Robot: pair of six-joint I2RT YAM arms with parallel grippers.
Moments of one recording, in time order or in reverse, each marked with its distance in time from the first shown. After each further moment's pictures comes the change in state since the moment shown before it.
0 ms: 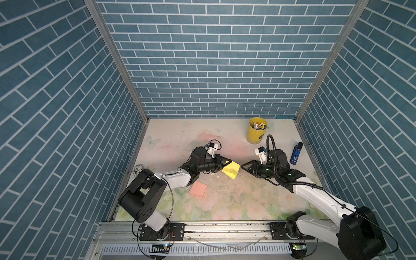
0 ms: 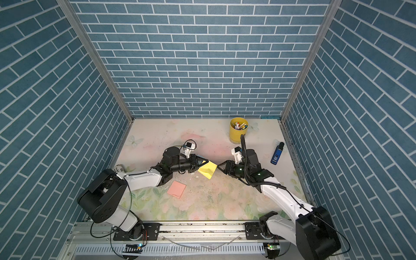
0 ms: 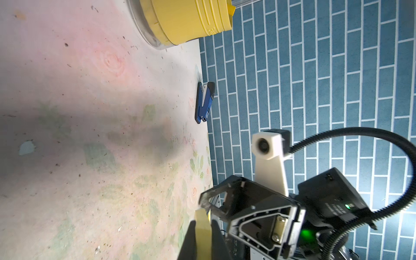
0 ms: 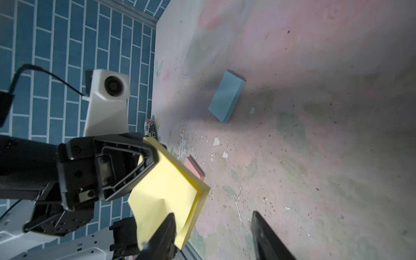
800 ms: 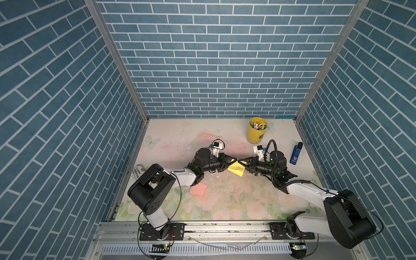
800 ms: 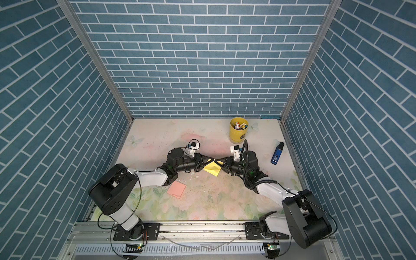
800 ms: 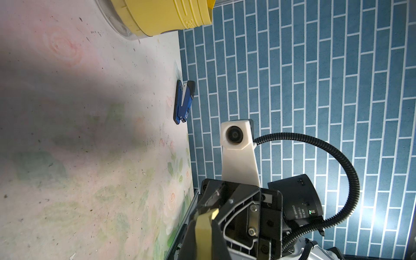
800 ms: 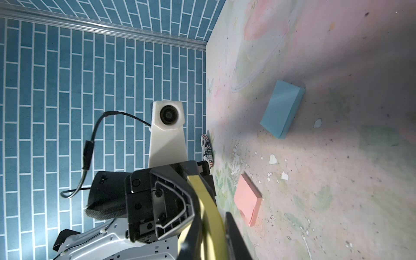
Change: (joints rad) left arm -0.047 0.095 0.024 0.205 -0.014 -0.147; right arm -0.017 0.131 -0.104 0.579 -0.125 0.379
